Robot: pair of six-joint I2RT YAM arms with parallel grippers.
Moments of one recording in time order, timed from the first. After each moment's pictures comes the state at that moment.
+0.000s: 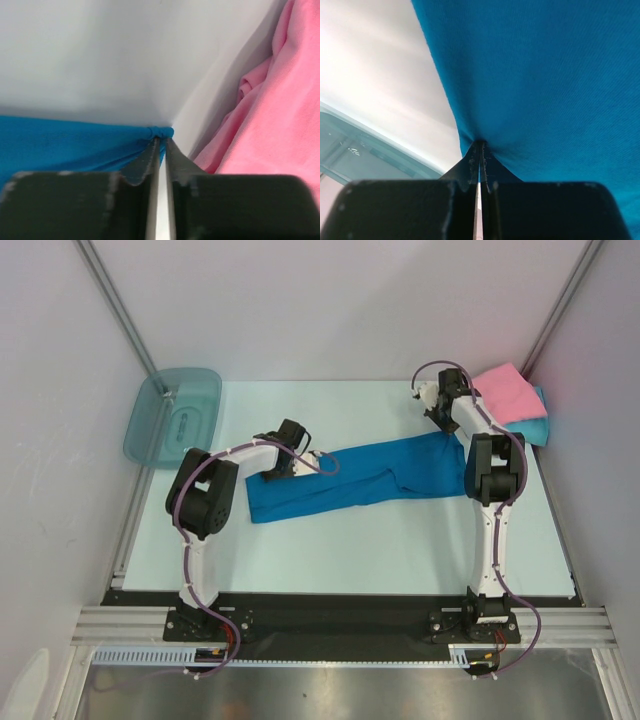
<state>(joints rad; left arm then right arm) -0.43 2.06 1.37 -0.53 -0.34 1.01 0.04 2.41 2.04 -0.65 0.15 -0.73</state>
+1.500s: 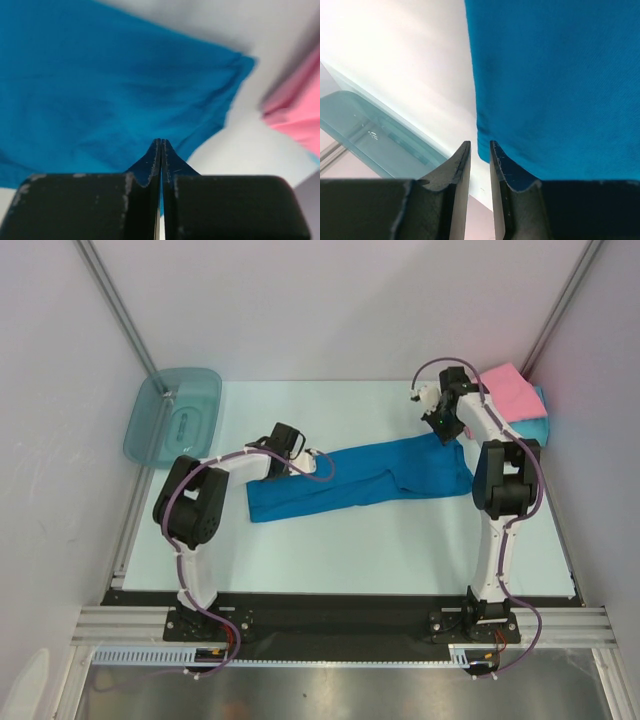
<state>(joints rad) -0.43 1.95 1.22 -0.35 -0.38 1.06 0.07 2.19 1.91 -0.86 0.01 -0.60</state>
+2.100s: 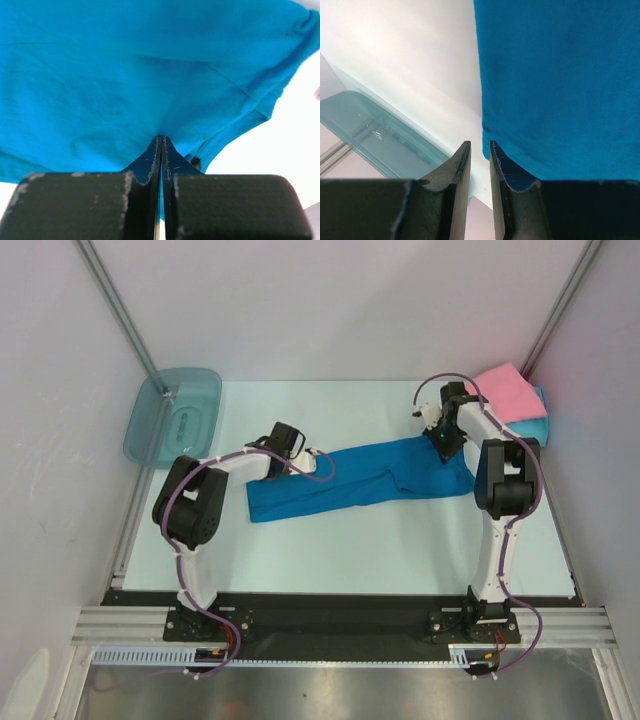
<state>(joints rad) -0.43 1.94 1.22 -0.34 -0.38 1.07 0.05 2.18 1.76 -0.85 -0.04 -0.58</state>
